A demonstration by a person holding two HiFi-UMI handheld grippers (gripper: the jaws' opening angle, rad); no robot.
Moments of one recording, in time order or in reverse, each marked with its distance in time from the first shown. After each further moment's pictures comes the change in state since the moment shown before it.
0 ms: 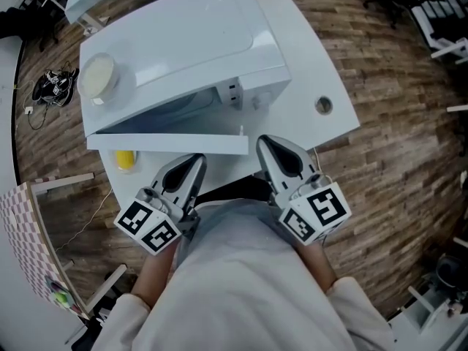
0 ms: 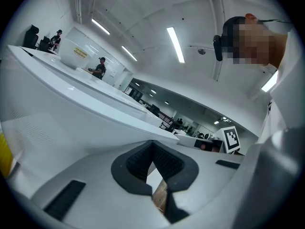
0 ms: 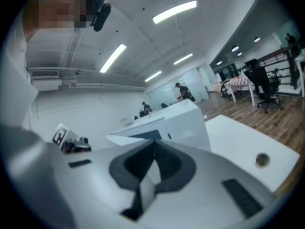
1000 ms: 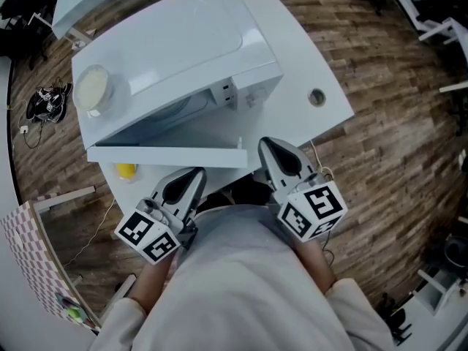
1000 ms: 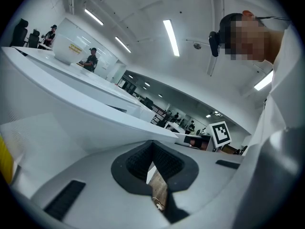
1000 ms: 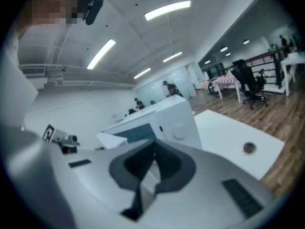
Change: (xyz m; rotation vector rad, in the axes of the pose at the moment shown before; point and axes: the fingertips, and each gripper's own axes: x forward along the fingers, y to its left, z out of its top) left arm -0.018 -0.008 -0.013 0.024 0.101 -0.083; right arm -0.008 -0.008 -0.020 0.052 0.039 -0.142
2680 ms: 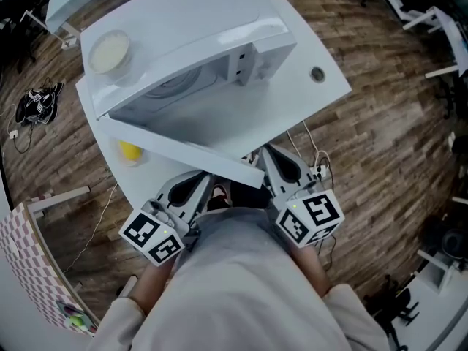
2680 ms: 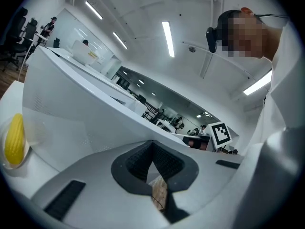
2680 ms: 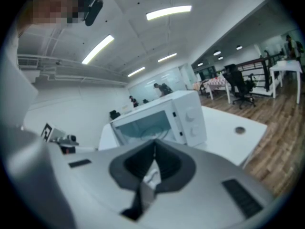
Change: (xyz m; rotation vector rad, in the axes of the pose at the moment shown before) left arm -0.079 -0.014 -0.037 -0.022 0.031 -0.113; right arm -0.038 0.077 -0.052 0.006 0.003 -0.124
